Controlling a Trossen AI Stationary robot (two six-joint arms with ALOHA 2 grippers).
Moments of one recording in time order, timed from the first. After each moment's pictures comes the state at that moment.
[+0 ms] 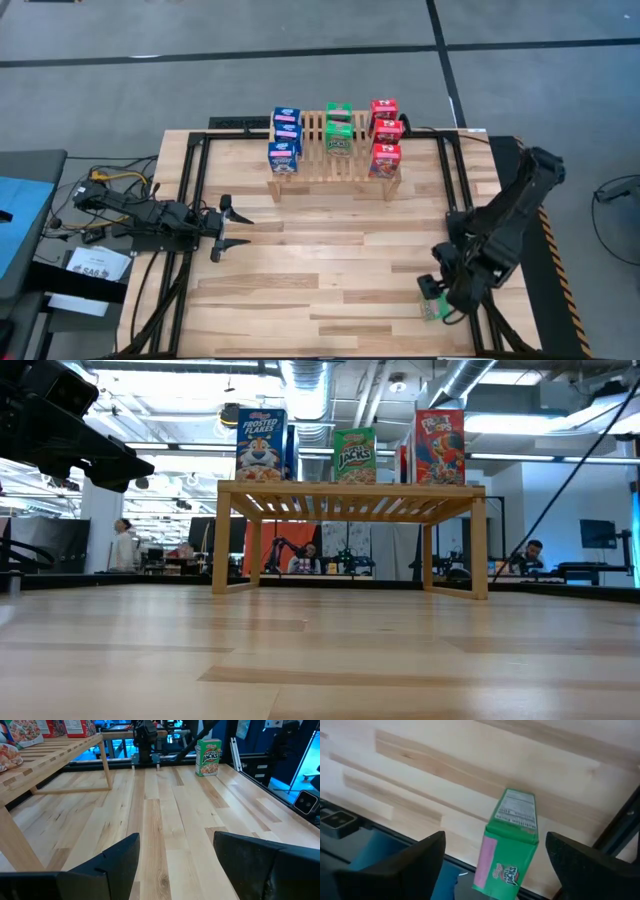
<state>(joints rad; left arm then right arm) -0.30 0.13 0.03 0.01 -0.27 0.00 0.93 1.24 1.03 -1.03 0.11 2.20</state>
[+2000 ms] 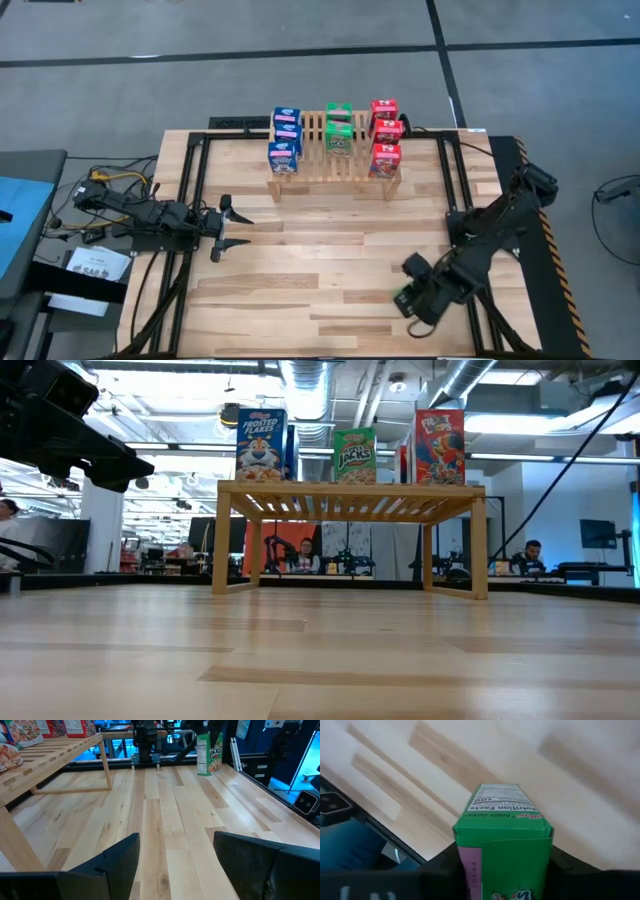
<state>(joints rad) -0.30 0.13 0.03 0.01 -0.27 0.00 0.80 1.48 1.12 -0.93 0.13 1.78</state>
